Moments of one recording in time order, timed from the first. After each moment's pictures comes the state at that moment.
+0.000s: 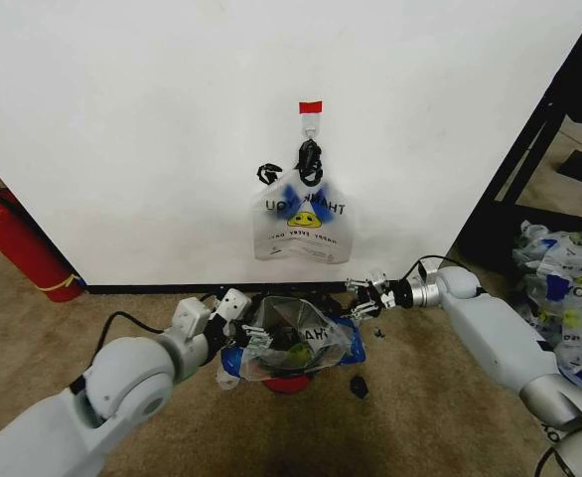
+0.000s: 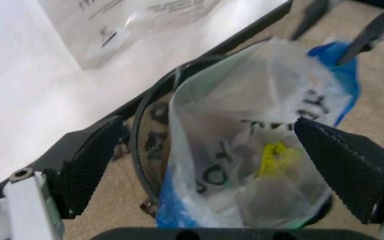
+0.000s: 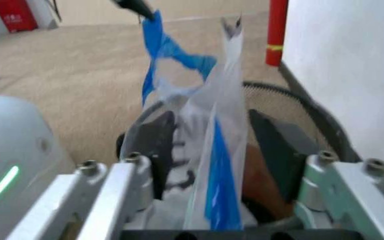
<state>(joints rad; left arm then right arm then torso) 1.00 -0.76 -0.08 -2.20 -0.71 0.74 -0.12 -0.46 1.03 -0.04 0.98 0.56 0.16 -1.53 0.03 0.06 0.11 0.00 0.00</state>
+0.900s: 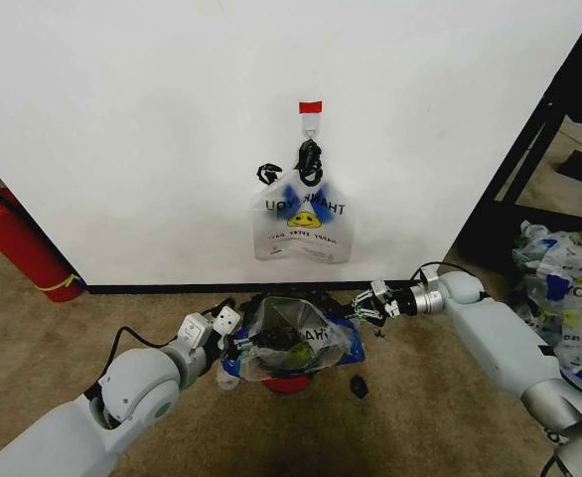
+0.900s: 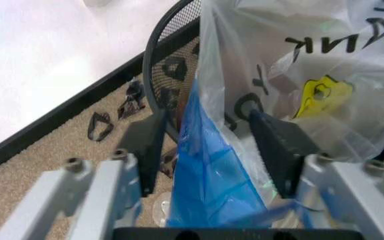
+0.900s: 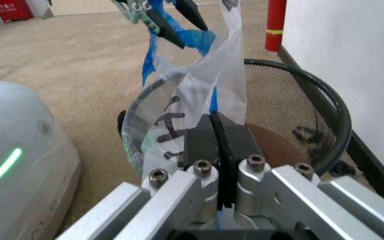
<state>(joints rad) 1.08 -0.75 -0.08 -2.13 -0.62 0.74 -0.10 -0.47 1.02 -0.02 0.96 0.52 0.16 -1.54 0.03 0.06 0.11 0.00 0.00</state>
